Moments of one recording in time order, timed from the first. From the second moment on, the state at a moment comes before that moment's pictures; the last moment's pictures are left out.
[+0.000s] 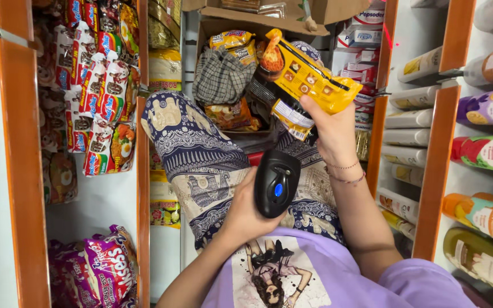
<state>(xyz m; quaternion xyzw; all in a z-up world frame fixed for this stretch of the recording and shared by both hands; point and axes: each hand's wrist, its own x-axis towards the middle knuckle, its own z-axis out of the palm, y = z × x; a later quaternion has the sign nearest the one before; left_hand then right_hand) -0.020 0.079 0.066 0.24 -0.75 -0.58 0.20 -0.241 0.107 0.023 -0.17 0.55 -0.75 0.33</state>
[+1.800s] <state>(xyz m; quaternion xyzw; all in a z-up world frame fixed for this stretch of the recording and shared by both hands) 0.069 0.031 0.104 0.27 -0.80 -0.36 0.41 -0.107 0.048 0.078 -0.43 0.38 -0.63 0.52</state>
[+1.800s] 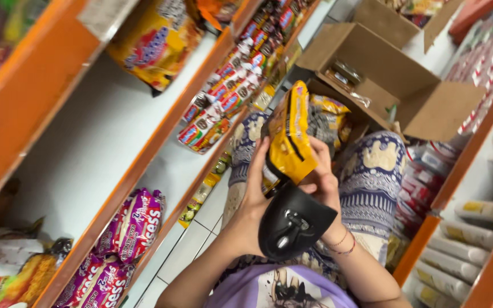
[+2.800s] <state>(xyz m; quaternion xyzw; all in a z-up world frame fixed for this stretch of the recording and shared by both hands) 0.134 -0.036 0.126 0.48 -0.64 -0.24 0.55 -0.011 -0.160 0.082 -0.63 0.35 -0.63 0.30</state>
